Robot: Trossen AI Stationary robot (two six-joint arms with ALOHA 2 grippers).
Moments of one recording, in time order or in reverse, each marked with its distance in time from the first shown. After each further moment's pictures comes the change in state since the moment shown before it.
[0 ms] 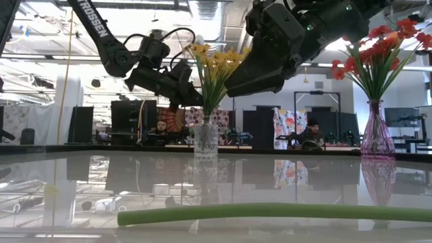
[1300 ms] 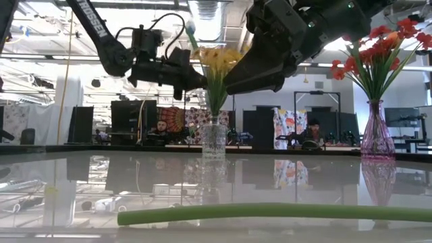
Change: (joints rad) left arm 0.026 -0.013 0.000 0.264 0.046 -0.172; right arm 0.017 0.000 0.000 0.014 0.000 0.010
